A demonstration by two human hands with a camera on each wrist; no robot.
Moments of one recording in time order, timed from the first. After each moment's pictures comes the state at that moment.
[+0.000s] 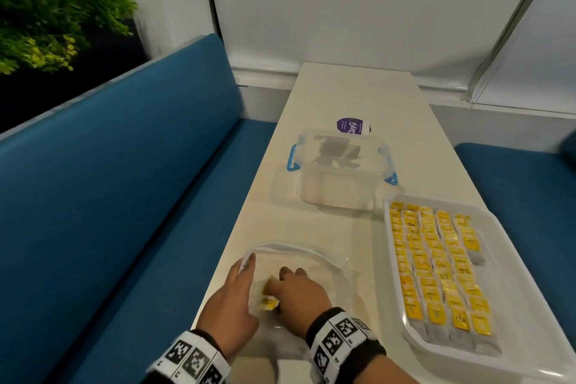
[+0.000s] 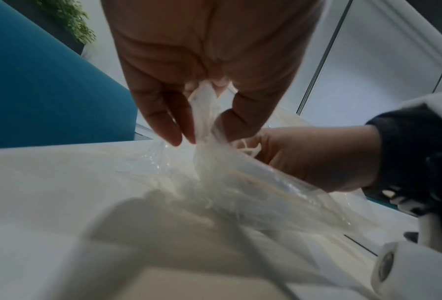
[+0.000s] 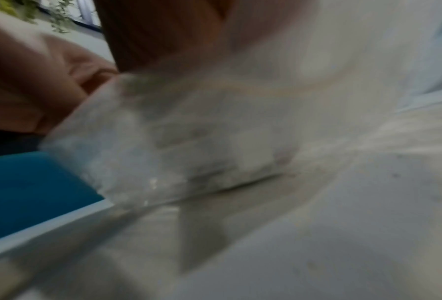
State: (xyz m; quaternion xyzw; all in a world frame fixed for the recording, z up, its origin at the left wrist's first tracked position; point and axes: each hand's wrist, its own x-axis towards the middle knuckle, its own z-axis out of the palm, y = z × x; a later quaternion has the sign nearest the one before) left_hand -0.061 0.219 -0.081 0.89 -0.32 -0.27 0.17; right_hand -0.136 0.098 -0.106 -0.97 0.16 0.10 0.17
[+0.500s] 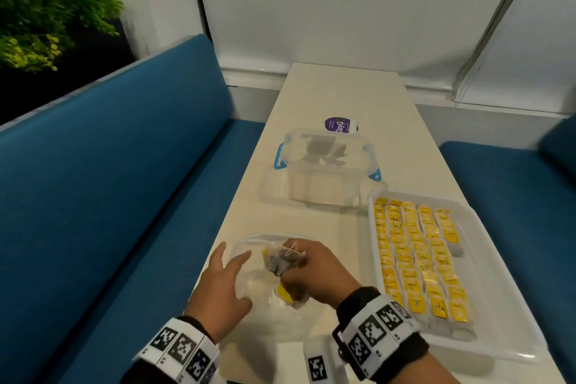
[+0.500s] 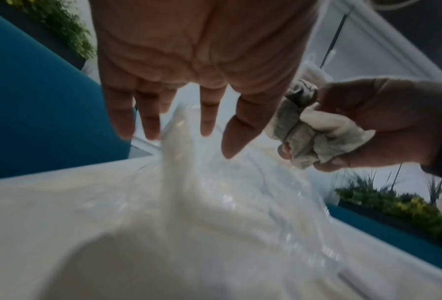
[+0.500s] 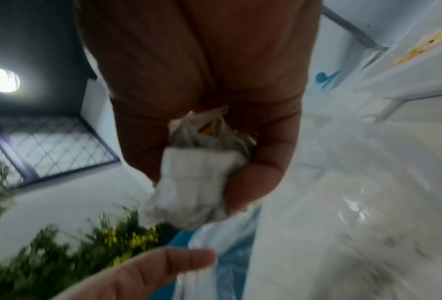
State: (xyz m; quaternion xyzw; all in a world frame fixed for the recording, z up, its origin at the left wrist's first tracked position) left_hand -0.061 0.214 -0.072 0.89 -0.33 -0.22 0.22; right_hand -0.167 0.069 -0.036 -0.78 0.24 -0.04 0.57
